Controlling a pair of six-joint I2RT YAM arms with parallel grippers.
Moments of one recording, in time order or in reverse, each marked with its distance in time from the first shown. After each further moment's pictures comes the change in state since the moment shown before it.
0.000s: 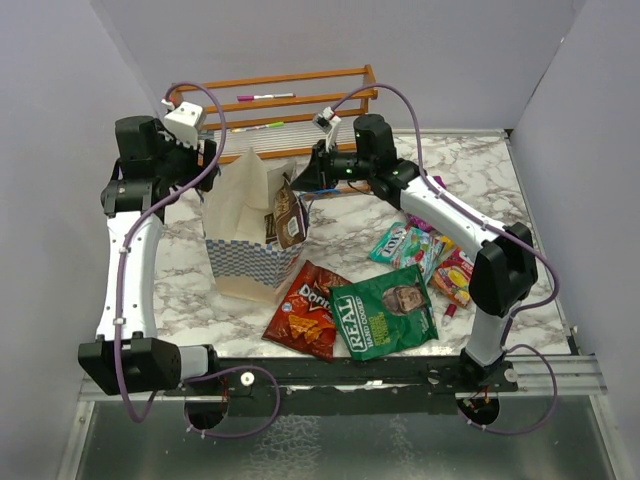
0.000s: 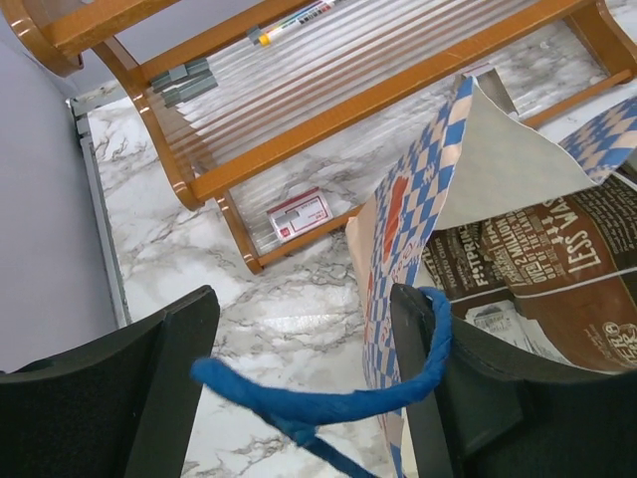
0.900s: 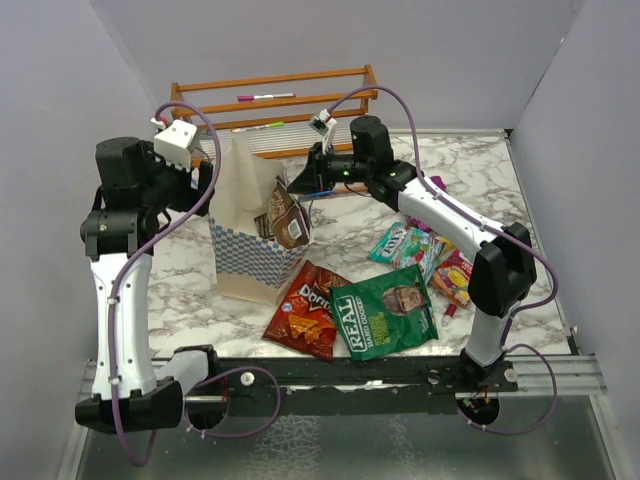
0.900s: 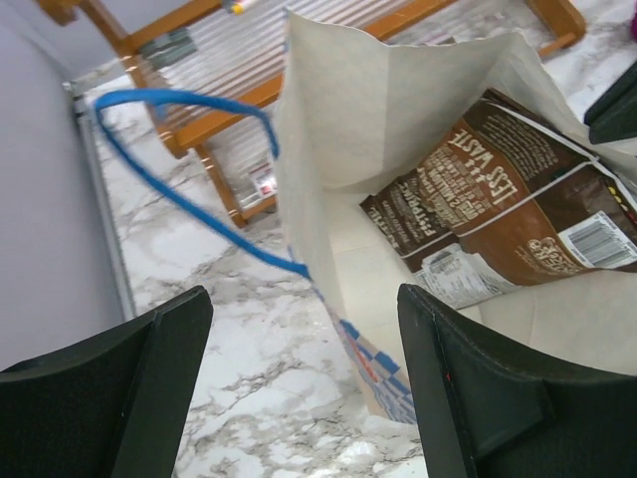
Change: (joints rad) left arm 0.001 -0.169 0.031 -0.230 0.056 0.037; right arm 0.020 0.006 0.000 0.002 -0.007 0.009
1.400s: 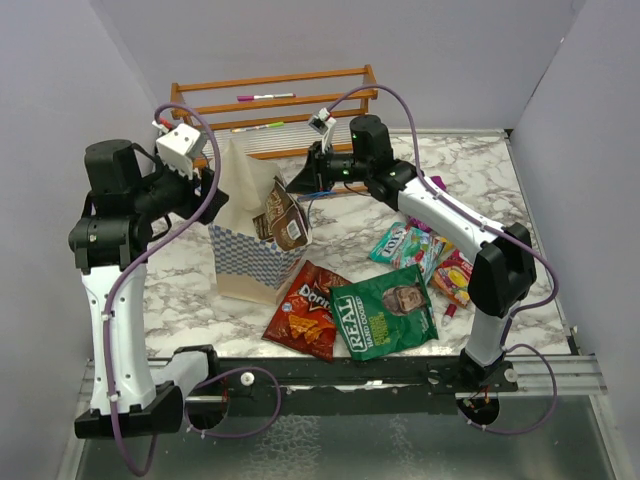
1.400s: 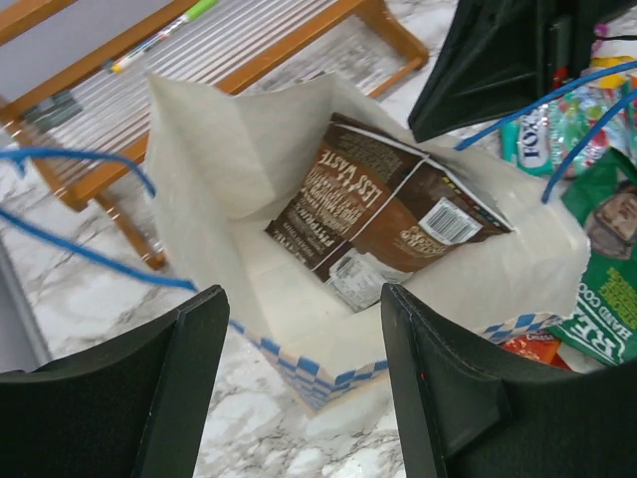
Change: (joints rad) left arm 0.000 -0.083 0.052 -0.084 0.183 -0.014; right arm 0.005 0.000 0.006 0.000 -0.014 0.016
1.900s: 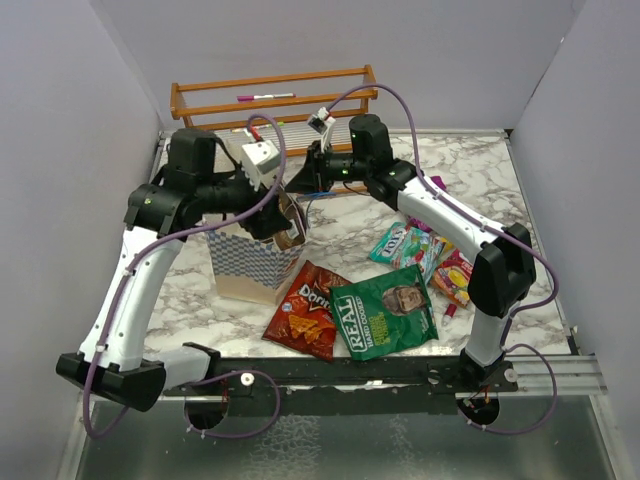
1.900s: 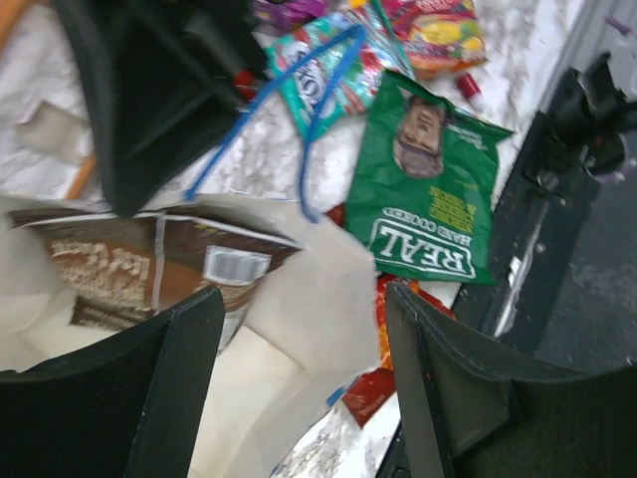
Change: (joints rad) left arm -0.361 0.185 0.041 -0.044 0.176 0.023; right arm 0.005 0.000 0.010 -0.001 0.000 -0.002
